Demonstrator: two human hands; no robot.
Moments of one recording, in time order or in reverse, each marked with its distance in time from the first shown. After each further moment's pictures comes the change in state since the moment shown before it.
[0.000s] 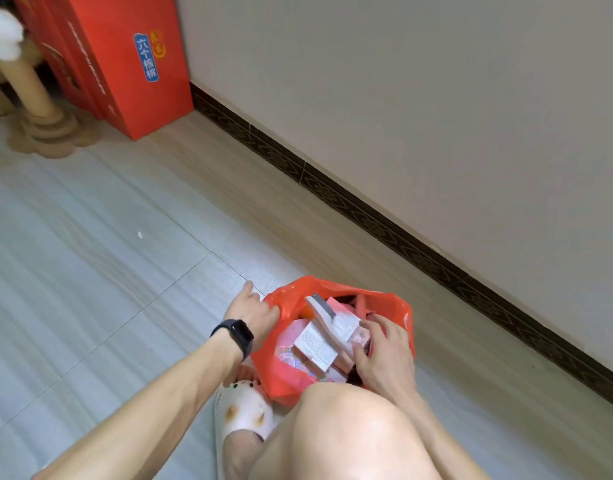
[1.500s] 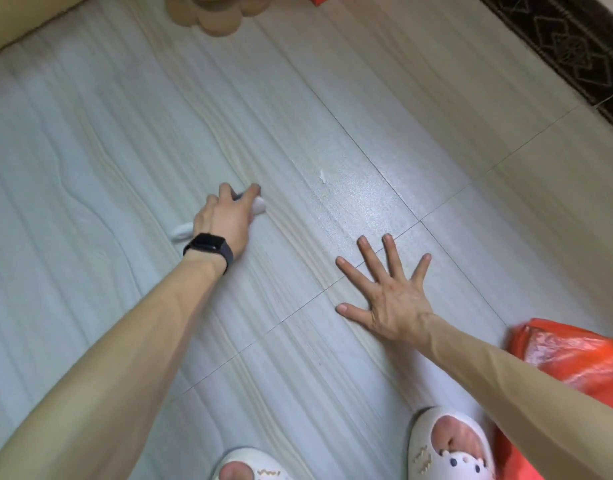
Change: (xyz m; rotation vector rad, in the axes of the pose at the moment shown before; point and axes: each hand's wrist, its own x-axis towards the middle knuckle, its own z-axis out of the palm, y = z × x) left_hand -0.035 -0.351 0.275 -0.528 0.077 -0.795; right_hand 0.146 -0.306 0.266 -0.486 -0.604 -0.730
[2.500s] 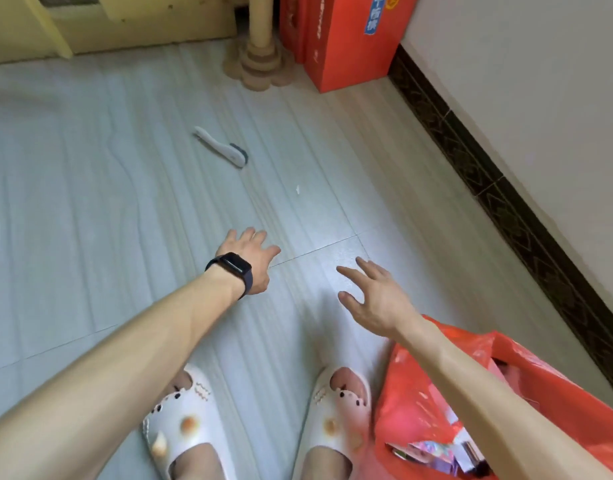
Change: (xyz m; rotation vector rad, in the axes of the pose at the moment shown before) left_hand -0.178 0.108 -0.057 0.242 -0.240 0.116; right_hand -0.160 0.031 -0.073 0.293 0.163 -0.029
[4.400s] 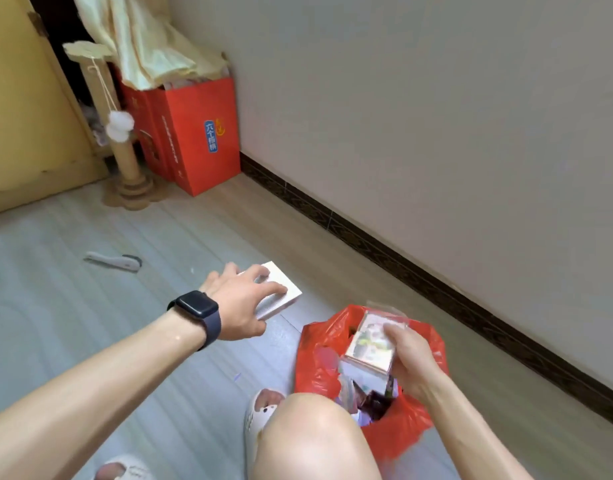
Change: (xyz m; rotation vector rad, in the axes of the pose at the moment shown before) left_hand -0.165 0.143 -0.182 -0.064 0.294 0.466; right_hand -0.263 0.089 -0.042 1.713 0.652 0.612
